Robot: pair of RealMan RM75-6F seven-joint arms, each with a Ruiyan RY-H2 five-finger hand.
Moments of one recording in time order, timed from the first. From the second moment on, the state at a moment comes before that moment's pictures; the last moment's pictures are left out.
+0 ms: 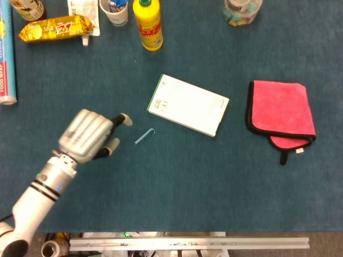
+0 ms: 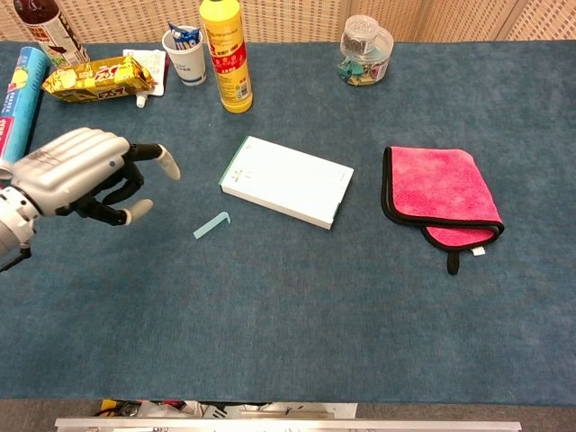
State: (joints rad) left arm -0.44 -1.33 -0.04 -1.80 1.48 1.05 0.29; right arm 0.02 -1.09 0.09 -1.58 -1.46 1.52 -0.03
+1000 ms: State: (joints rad) left arm -0.52 -1.59 -0.07 -1.77 0.97 1.11 0.77; right arm 0.02 -1.10 0.08 -1.55 -1.47 1.51 0.01
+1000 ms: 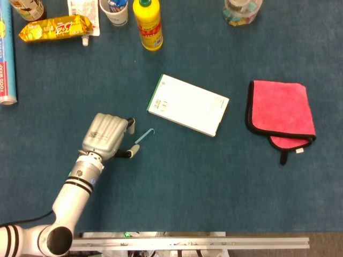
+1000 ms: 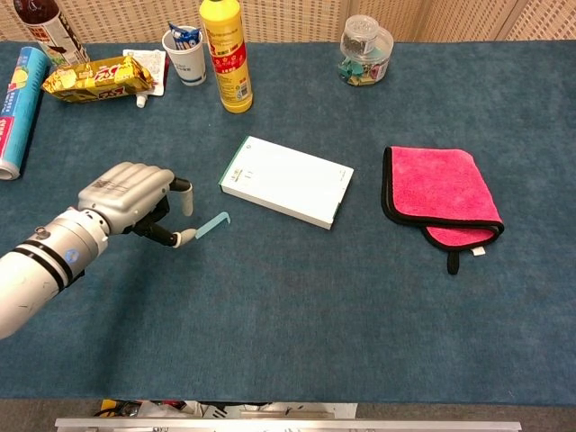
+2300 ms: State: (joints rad) left arm -0.61 -1.77 -0.12 -1.67 0.74 1.20 0.84; right arm -0.01 -1.09 0.08 -1.52 -1.46 1.54 0.06
